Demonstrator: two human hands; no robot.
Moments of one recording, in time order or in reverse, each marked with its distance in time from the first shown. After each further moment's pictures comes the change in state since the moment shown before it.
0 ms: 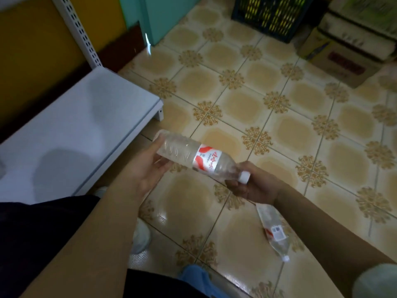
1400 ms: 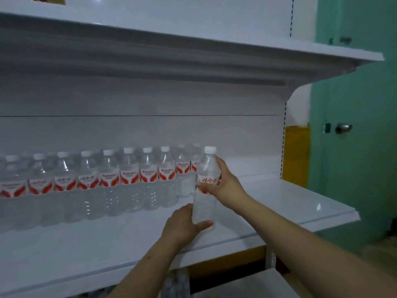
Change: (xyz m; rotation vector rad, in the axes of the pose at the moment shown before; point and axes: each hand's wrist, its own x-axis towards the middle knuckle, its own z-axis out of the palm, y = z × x) left_hand -0.354 0.290 -0.154 1.077 0.948 0.889; right_hand 0.019 -0.115 0.654 -1.174 -0.332 -1.158
